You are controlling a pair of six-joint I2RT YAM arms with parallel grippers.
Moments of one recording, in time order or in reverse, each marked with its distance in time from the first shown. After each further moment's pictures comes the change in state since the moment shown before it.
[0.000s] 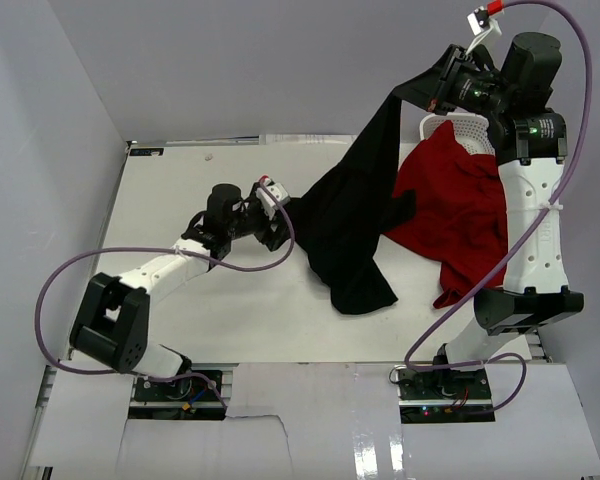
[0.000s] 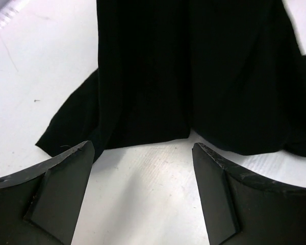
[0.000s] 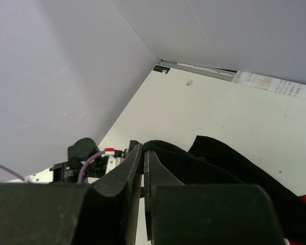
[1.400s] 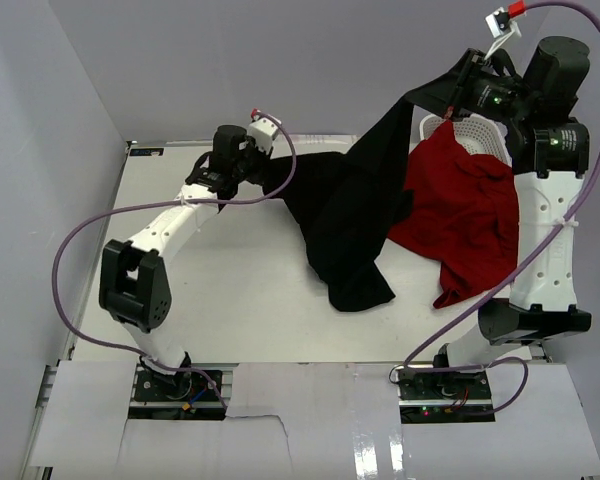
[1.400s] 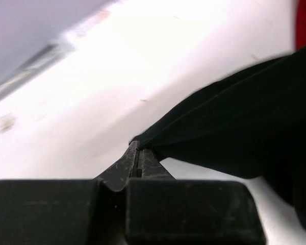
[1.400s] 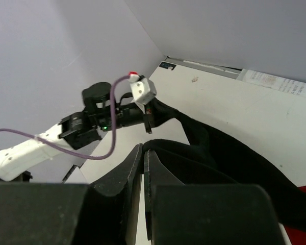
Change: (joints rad) left arm 0.086 0.355 0.577 -0.327 -0.258 -0.061; right arm -0.063 -0.052 -0.012 -0.024 -0.100 -0.006
